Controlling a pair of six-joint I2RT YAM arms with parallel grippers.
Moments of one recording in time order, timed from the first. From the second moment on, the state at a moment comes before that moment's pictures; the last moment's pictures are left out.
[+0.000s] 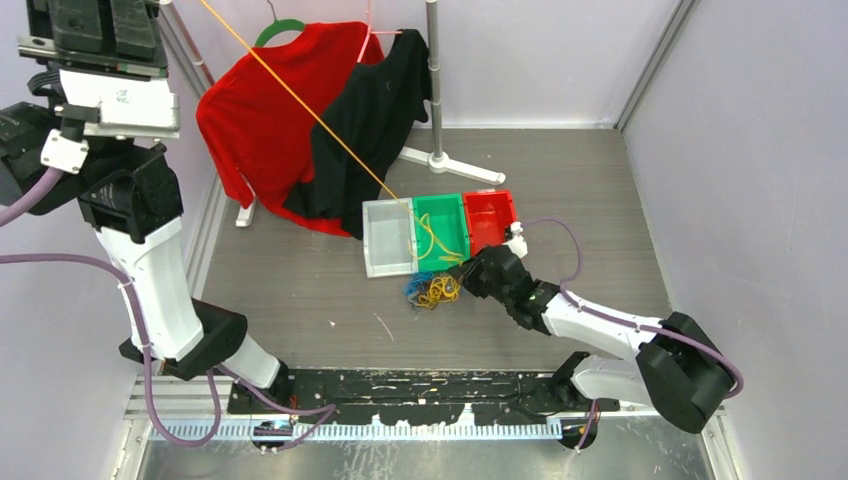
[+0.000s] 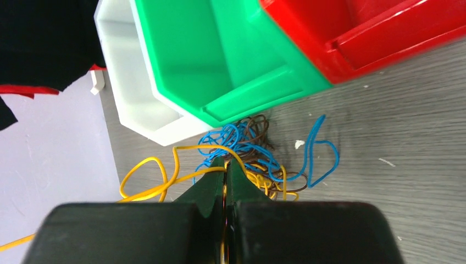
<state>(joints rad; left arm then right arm) -0.32 1.57 2.69 0.19 0.48 0.83 0.74 1.17 0.47 0.11 0.20 1.21</state>
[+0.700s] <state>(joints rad) -0.32 1.22 2.27 0.11 0.51 0.54 0.75 1.06 0.55 -0.16 -0.02 0.81</state>
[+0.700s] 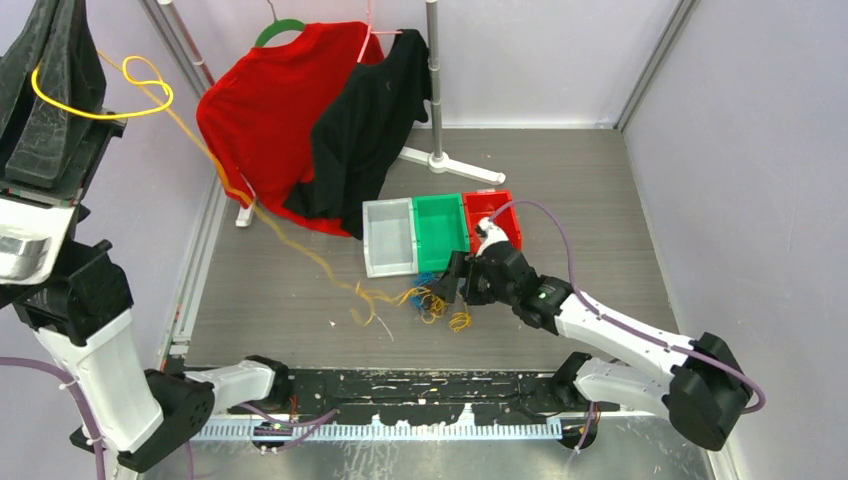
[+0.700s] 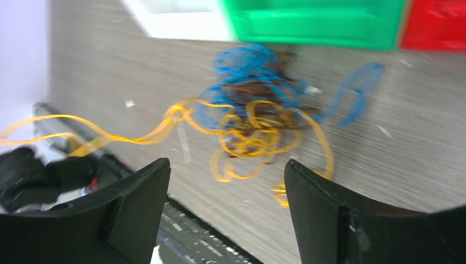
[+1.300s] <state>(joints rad) -0.32 1.27 2.26 0.02 0.60 0.41 1.05 1.25 0.99 0.13 -0.33 0.38</state>
